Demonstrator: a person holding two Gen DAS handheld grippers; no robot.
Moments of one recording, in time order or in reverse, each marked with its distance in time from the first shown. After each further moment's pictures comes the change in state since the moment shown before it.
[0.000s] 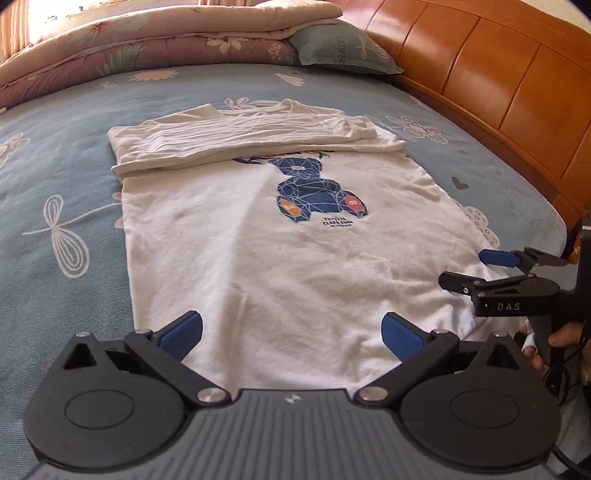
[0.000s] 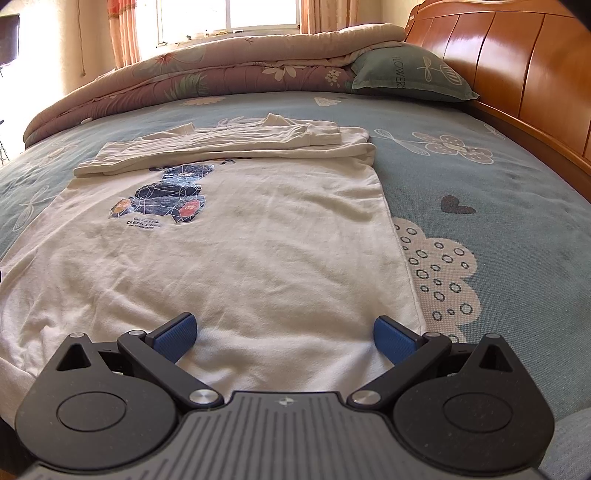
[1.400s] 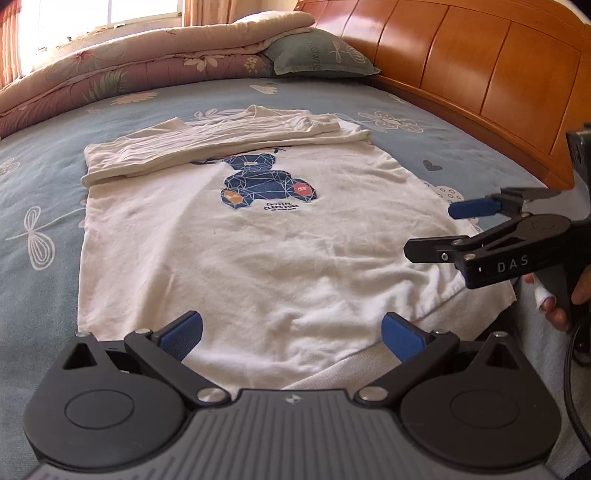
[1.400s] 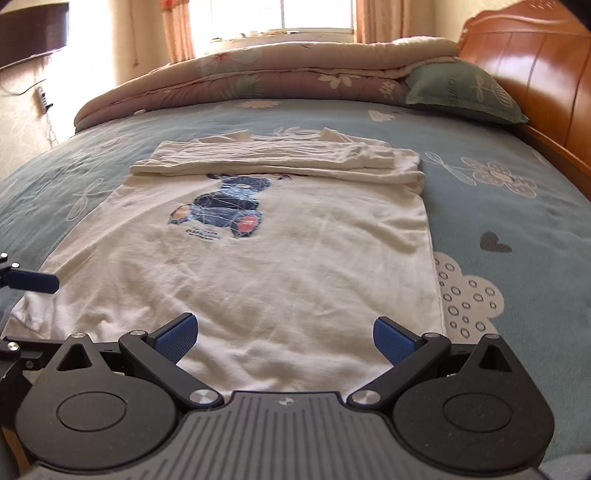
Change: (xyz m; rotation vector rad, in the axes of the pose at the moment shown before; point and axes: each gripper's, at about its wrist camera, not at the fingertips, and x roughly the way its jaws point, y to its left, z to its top) left arm 0.001 -0.054 -0.024 0.105 -0.065 0.039; right arm -0.029 0.012 0.024 -0.187 0.000 0.171
